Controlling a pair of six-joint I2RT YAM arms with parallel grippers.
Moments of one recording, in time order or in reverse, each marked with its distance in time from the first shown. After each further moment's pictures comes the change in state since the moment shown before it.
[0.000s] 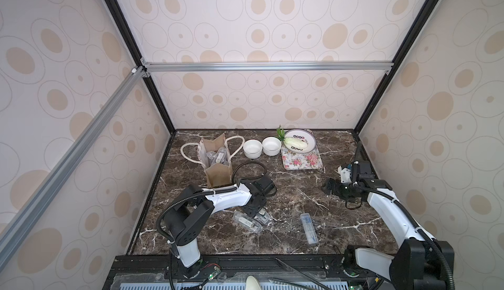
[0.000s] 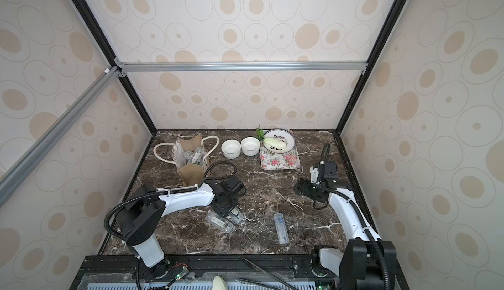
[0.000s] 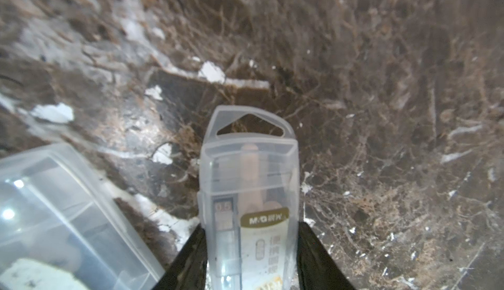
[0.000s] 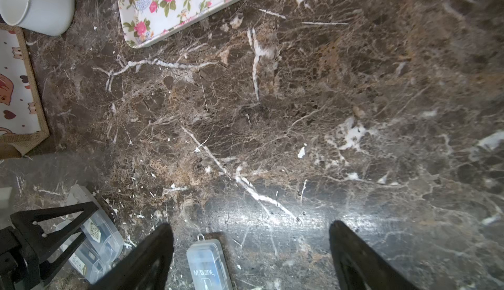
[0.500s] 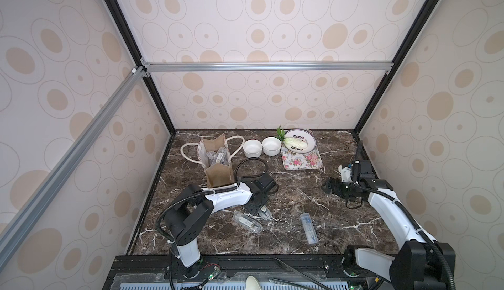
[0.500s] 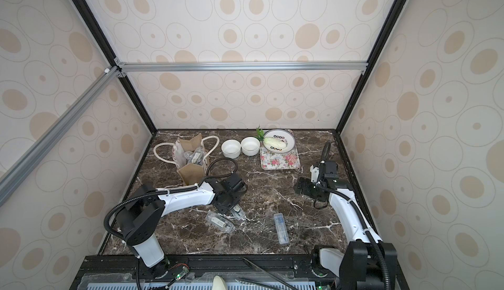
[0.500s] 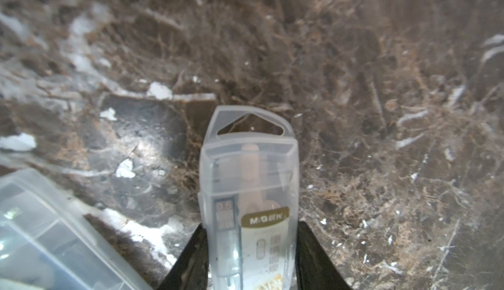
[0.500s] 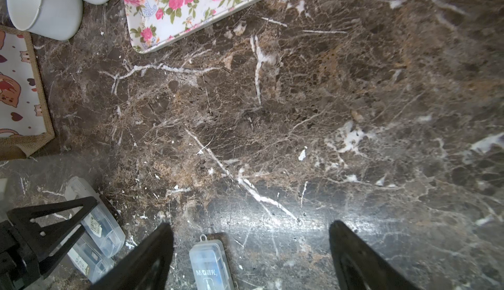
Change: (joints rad) left arm -0.003 -0.003 0.045 0.022 -0.048 0.115; right arm 0.000 -0.019 0.012 -0.010 0.001 0.000
